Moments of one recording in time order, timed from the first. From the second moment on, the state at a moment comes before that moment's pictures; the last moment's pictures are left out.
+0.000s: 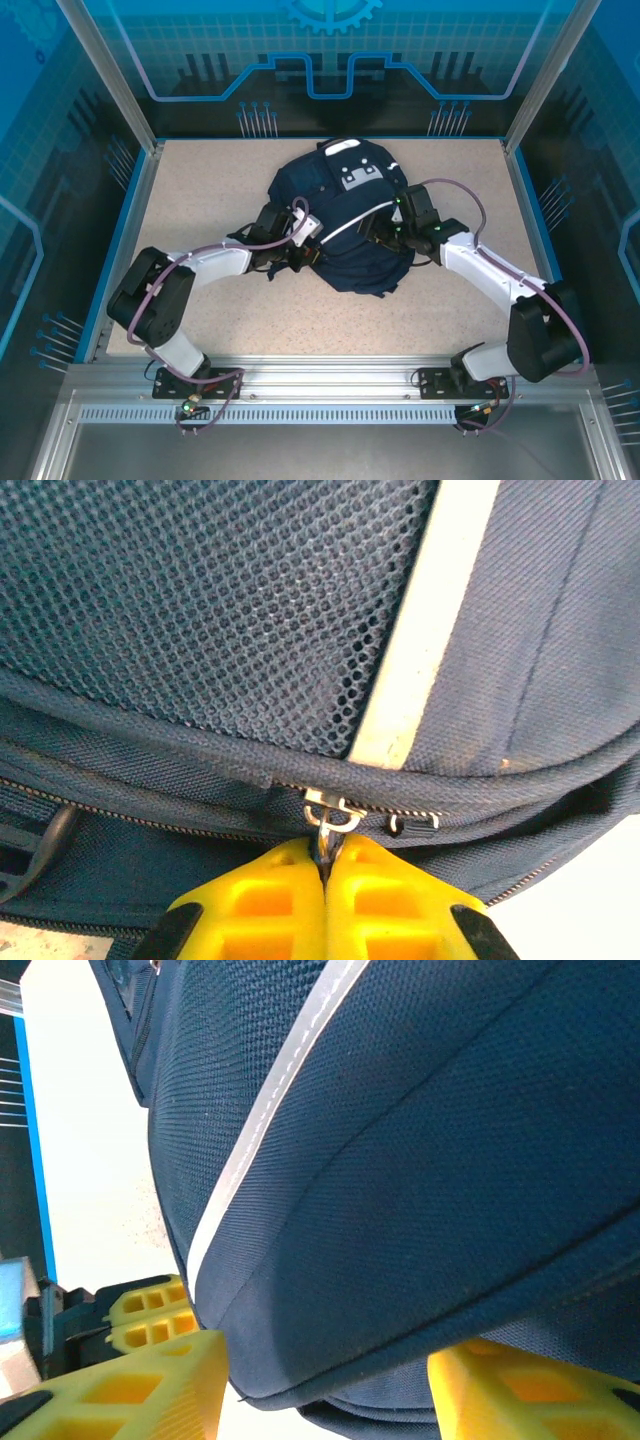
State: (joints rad) left arm -0.48 1.62 0.85 -0.06 0.40 0.06; right arm 0.42 1.40 0.96 -0.40 -0.26 0.85
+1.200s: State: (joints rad) left arm -0.69 1.42 0.68 0.10 0.37 -0.26; right arm 0.51 1.39 0.93 -0.33 -0.21 0.85
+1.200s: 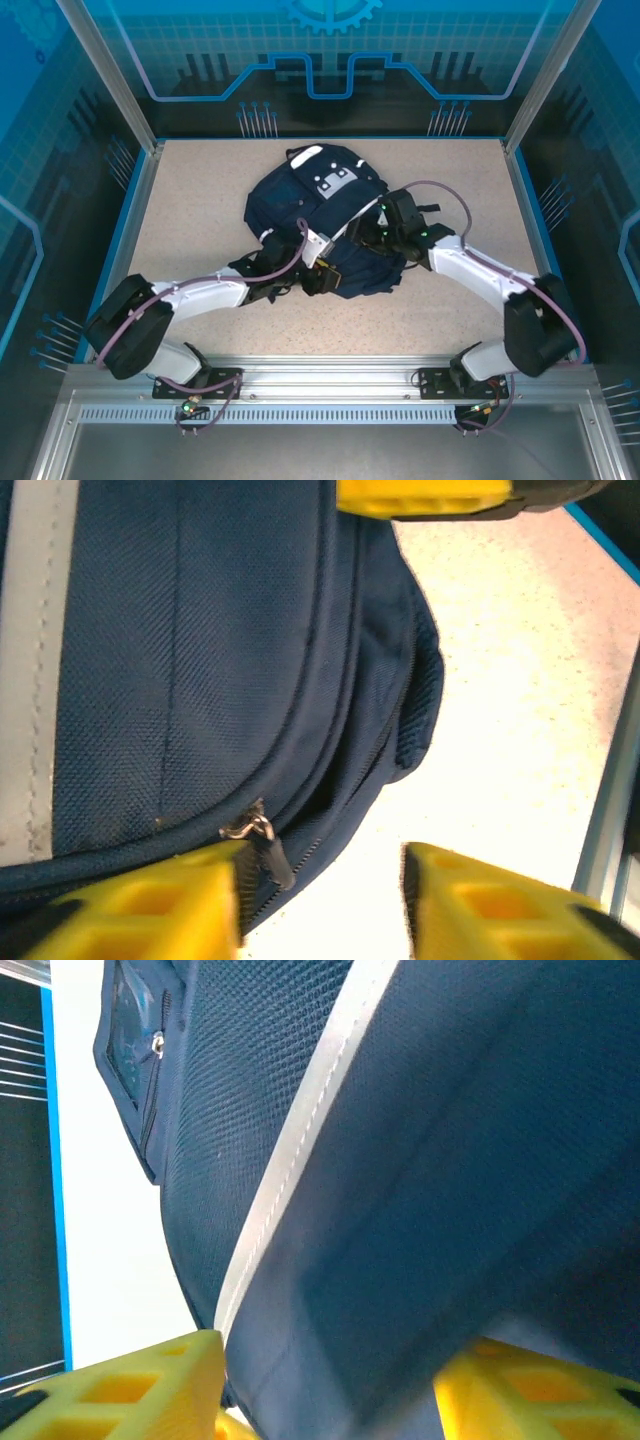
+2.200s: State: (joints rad) left arm -0.45 1.11 0.67 -0.22 0.02 -0.68; right arm 0.96 1.64 1.12 -0.59 0.32 0.72
